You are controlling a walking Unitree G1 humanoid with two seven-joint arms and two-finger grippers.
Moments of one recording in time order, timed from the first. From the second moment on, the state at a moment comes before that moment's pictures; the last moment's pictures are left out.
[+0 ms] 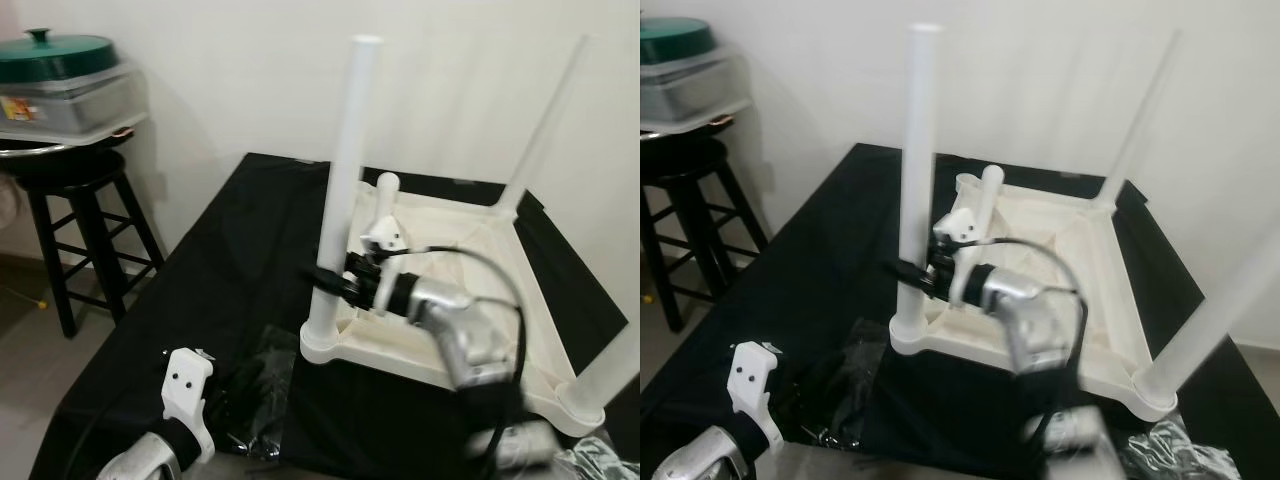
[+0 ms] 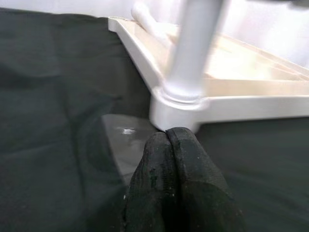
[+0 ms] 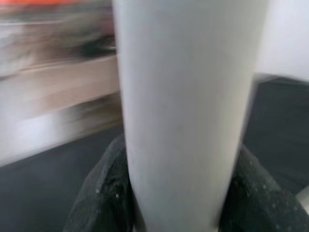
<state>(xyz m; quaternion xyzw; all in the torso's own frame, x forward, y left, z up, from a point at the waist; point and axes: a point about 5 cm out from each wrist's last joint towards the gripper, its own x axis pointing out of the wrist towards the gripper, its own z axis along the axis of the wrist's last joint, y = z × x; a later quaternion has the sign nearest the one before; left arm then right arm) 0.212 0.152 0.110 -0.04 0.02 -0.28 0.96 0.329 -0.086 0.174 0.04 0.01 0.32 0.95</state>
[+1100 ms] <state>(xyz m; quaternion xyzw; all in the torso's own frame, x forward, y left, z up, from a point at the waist) 0.214 0.147 0.111 -0.04 0.02 -0.28 0.96 0.309 -0.110 0.191 -0.07 0.03 0.60 0.80</state>
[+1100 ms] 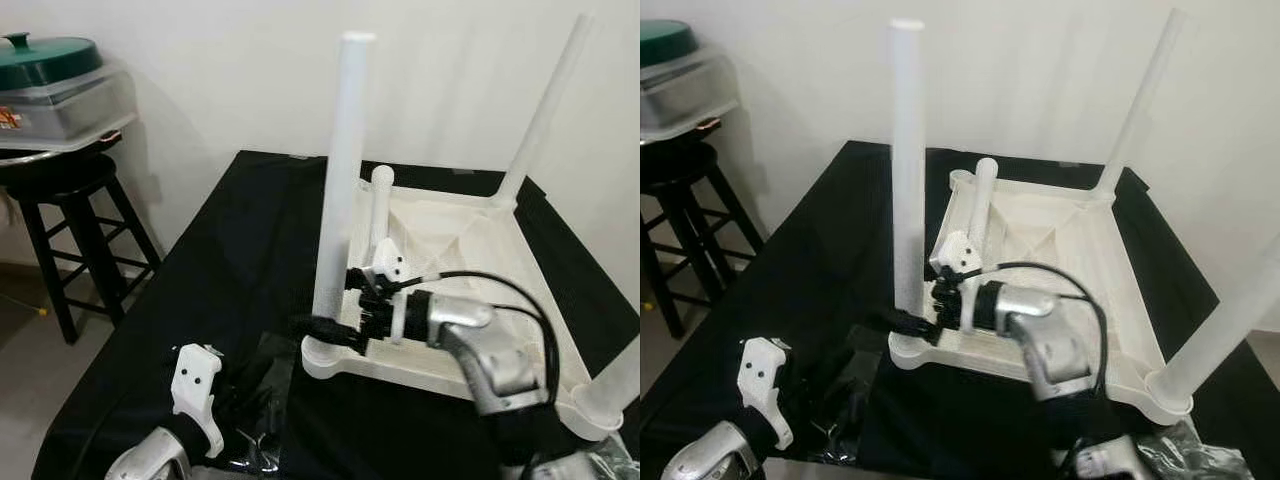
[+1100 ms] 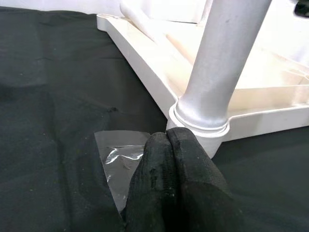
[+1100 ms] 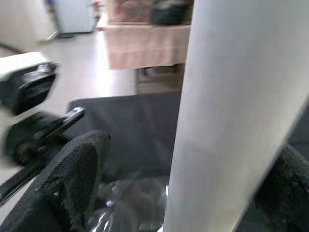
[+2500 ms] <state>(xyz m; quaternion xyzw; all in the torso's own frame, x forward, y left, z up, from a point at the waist) 0.212 0.149 0.109 -0.04 0.02 -0.27 0.96 0.305 -0.089 0.168 0.02 -0.02 0.26 0.97</state>
